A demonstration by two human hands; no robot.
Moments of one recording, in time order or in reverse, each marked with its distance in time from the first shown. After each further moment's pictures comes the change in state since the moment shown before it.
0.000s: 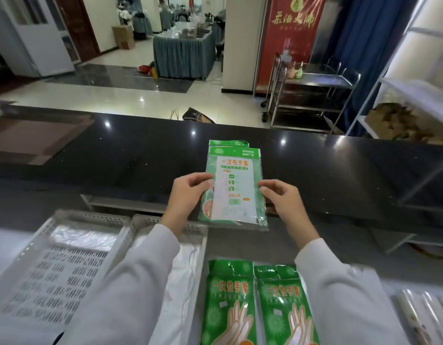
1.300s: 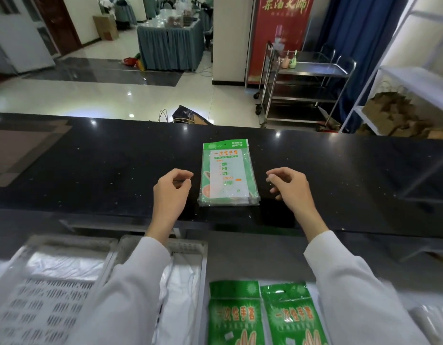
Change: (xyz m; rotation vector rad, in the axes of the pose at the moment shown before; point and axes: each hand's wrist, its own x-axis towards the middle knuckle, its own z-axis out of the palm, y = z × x) left_hand 0.081 -0.013 -0.020 0.385 0.194 0.213; right_hand 0.095 0.003 -0.010 -0.232 0.174 -0.025
